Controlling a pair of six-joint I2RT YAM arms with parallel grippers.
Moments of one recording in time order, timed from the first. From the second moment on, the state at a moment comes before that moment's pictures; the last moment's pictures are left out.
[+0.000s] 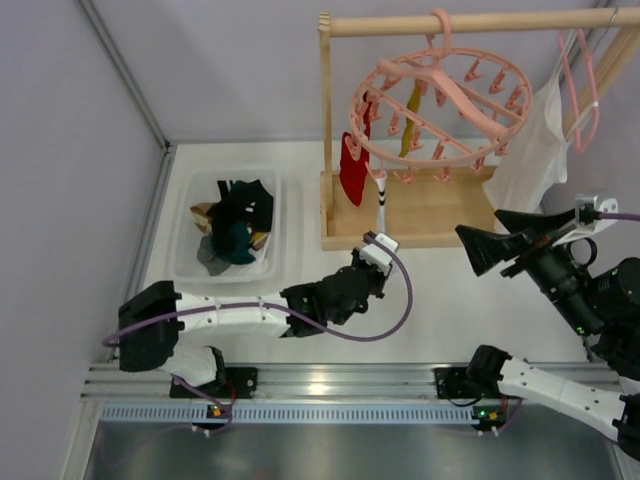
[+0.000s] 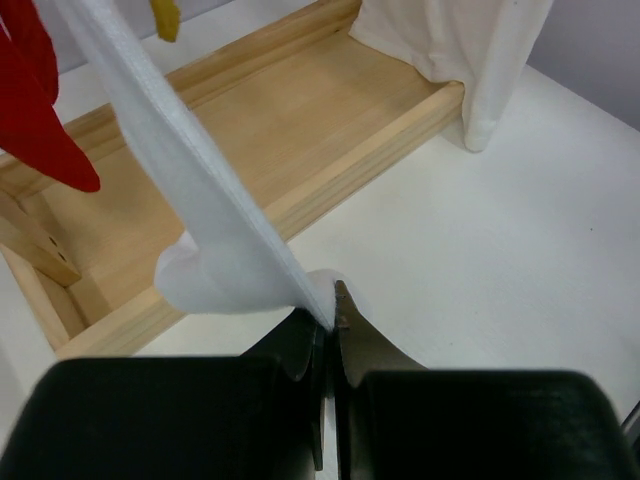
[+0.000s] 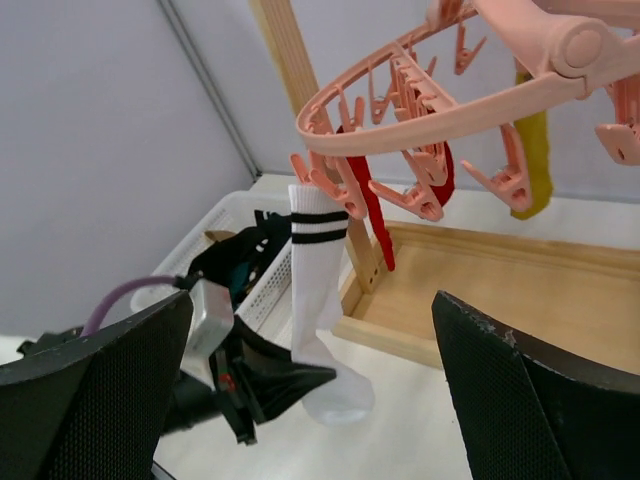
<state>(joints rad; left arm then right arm) -1.26 1.44 0.90 0.37 -0.55 -0.14 0.98 0.47 1.20 -0.58 0.45 0.25</state>
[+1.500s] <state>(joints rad) -1.45 1.66 1.09 0.37 -0.80 -0.03 0.80 1.18 1.63 -0.84 0.52 0.11</state>
